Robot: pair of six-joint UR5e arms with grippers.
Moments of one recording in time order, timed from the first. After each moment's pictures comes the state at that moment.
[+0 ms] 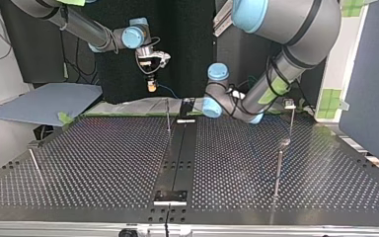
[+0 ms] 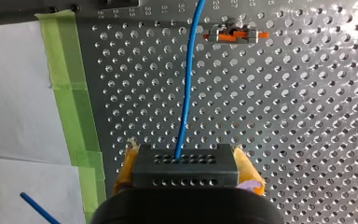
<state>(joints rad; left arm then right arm) -0.36 -2.41 -1.42 -3.20 -1.97 -1.22 2.11 -0.66 1.85 -1.06 1.59 1.65</state>
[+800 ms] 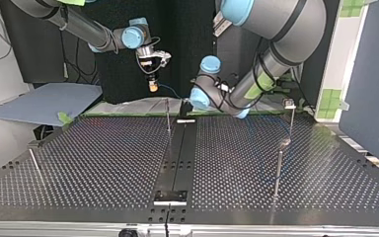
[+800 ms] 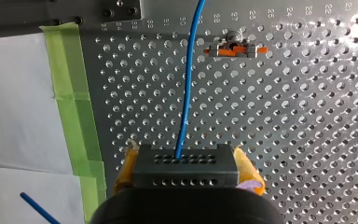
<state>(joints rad) -0.44 -2.43 -1.42 -3.18 -1.76 -1.42 2.11 -0.66 1.85 -1.06 1.56 1.65</state>
